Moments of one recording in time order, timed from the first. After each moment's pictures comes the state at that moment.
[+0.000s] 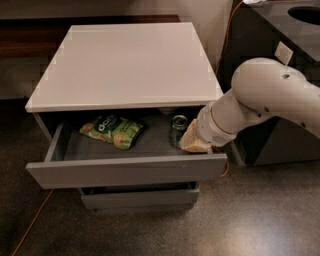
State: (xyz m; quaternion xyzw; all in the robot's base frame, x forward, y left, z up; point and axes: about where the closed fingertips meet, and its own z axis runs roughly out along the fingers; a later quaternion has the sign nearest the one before) arm 0.506 -0.094 0.786 -0.65 0.71 0.08 0.25
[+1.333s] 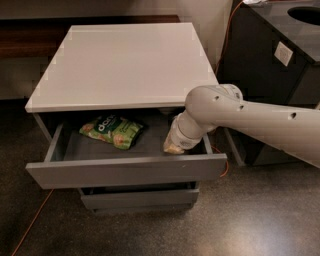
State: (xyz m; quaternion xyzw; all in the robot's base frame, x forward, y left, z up) arm 0.576 -0.050 0.691 -0.65 0.73 0.05 0.22
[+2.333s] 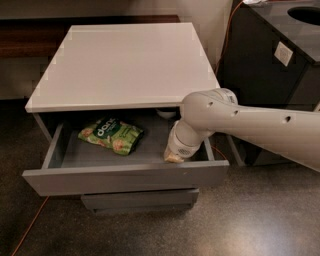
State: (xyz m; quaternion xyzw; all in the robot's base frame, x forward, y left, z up) arm 0.549 -0.048 0.675 -0.65 0.74 0.05 0.18
